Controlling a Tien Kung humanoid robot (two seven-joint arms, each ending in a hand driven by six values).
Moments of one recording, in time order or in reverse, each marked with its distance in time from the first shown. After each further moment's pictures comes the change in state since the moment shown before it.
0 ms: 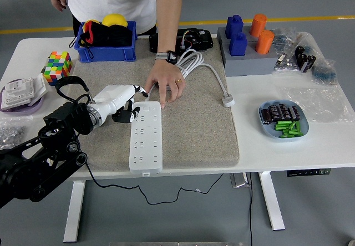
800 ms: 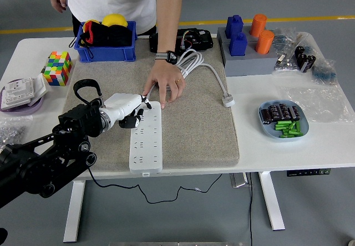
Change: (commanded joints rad) left arm -0.060 -0.029 0.082 0.093 -0.029 -0.026 0.022; right arm -0.001 -0.001 -0.002 0.000 0.003 0.001 0.000
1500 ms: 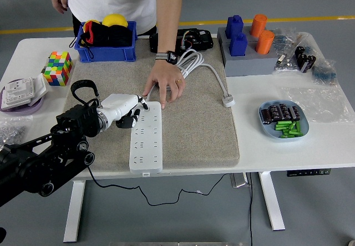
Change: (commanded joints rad) left arm -0.002 0.003 0.017 0.028 -0.017 -0.003 -0.004; right arm 0.001 0.001 0.001 0.000 0.000 0.000 0.000
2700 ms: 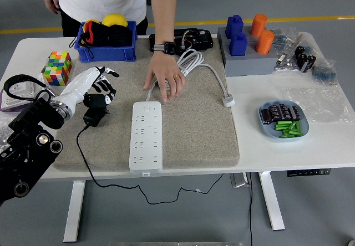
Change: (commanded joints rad) left arm 0.261 -0.015 -0.529 -0.117 -0.066 0.087 -0.134; right arm 0.004 0.004 -0.003 -0.002 -0.006 0.001 0.001
